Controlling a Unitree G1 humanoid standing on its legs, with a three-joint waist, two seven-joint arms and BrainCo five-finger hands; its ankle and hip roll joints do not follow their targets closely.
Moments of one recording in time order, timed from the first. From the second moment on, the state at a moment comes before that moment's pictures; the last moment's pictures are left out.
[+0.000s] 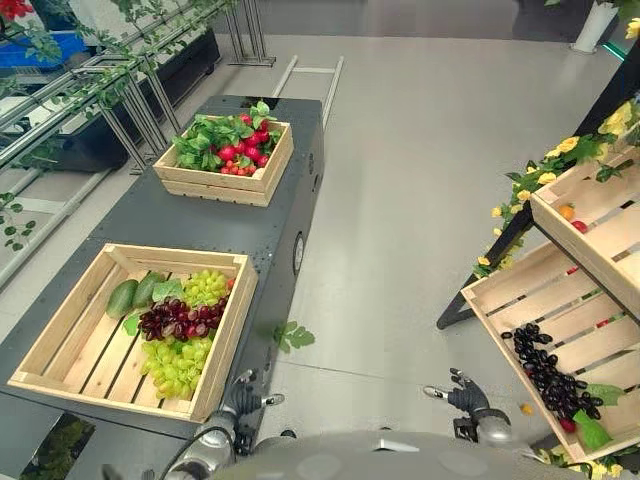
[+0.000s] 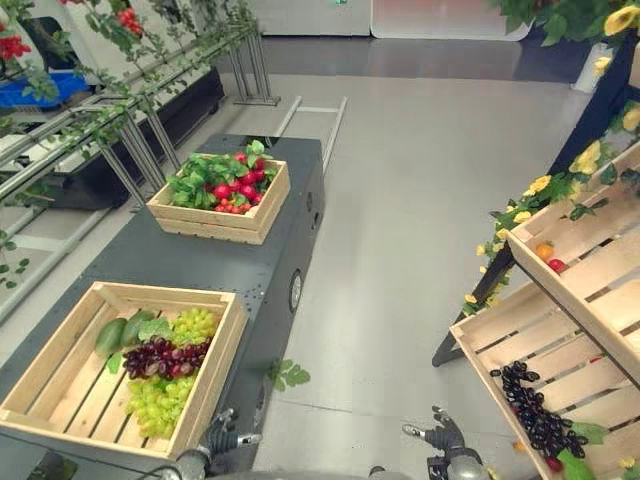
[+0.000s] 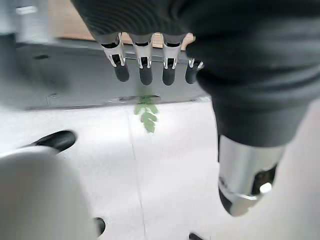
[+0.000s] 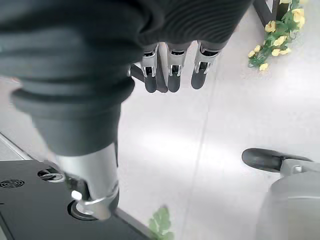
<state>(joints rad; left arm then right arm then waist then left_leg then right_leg) 0.03 0.21 -0.29 1.20 -0.11 -0.28 0.05 0.00 -0.27 0.25 1.22 0.26 -0.24 -0.08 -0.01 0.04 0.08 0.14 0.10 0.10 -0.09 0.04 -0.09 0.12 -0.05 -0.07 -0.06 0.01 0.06</state>
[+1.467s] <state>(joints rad) -0.05 0.47 -0.28 0.35 -0.23 -0.34 -0.01 0.01 -0.27 0.23 1.19 0.31 -0.22 -0.04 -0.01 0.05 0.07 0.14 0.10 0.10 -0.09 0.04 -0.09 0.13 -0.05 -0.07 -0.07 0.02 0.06</state>
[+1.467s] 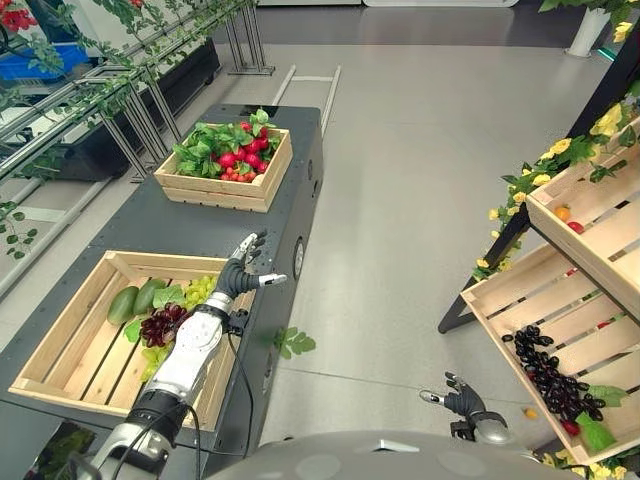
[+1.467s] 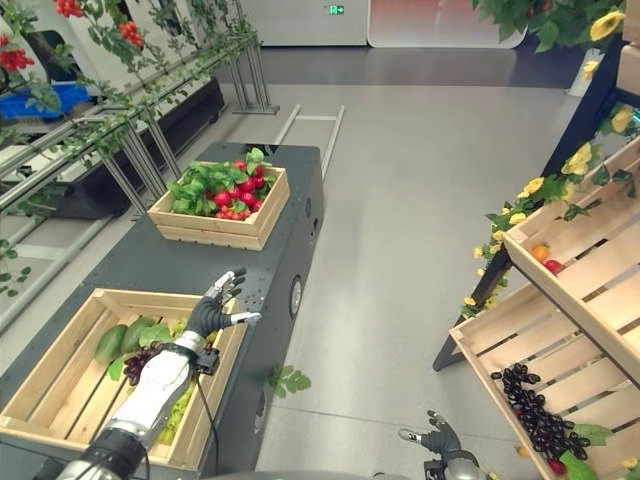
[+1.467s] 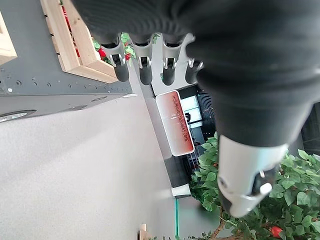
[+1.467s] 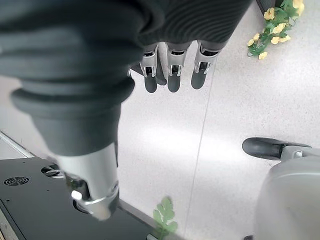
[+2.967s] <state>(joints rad) -0.28 1.02 -0.02 0.60 0.26 -0.22 0.42 -0.19 -0.49 0.13 0.60 0.36 -0.37 -0.18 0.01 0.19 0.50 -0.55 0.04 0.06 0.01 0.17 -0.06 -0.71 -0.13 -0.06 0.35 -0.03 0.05</state>
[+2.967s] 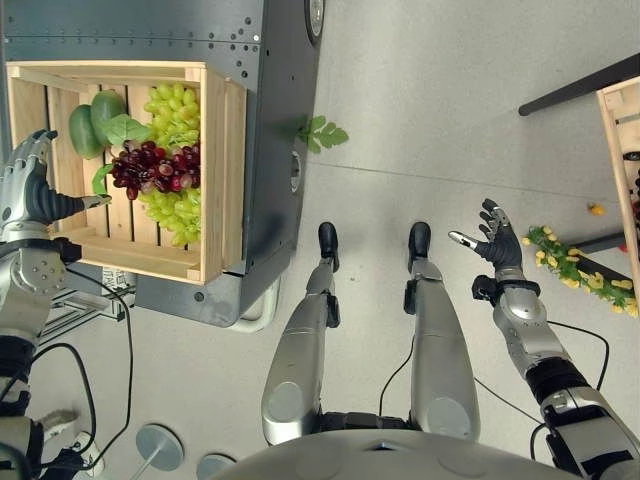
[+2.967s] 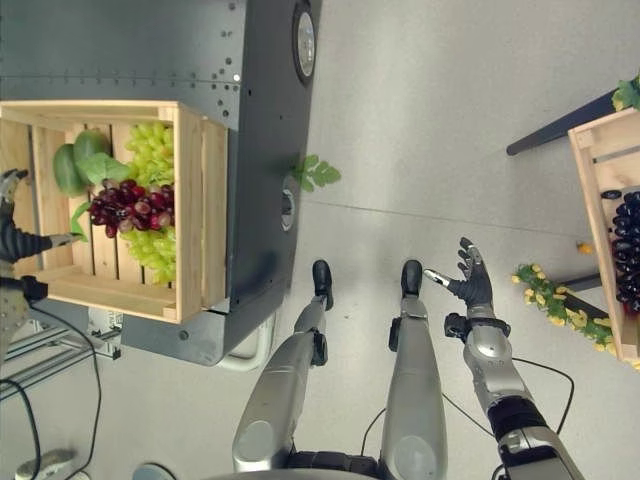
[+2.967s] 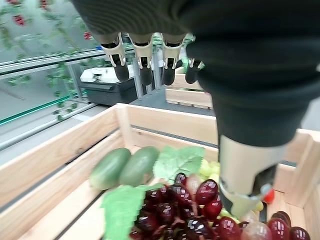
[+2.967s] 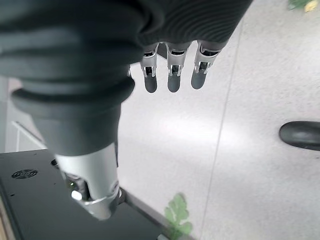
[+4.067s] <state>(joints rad) -0.61 1.03 -0.40 0.81 0.38 -0.18 0.34 -0.21 -0.52 0.20 0.59 0.37 -0.39 -0.18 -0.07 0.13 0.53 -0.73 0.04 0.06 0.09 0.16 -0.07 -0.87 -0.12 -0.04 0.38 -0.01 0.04</state>
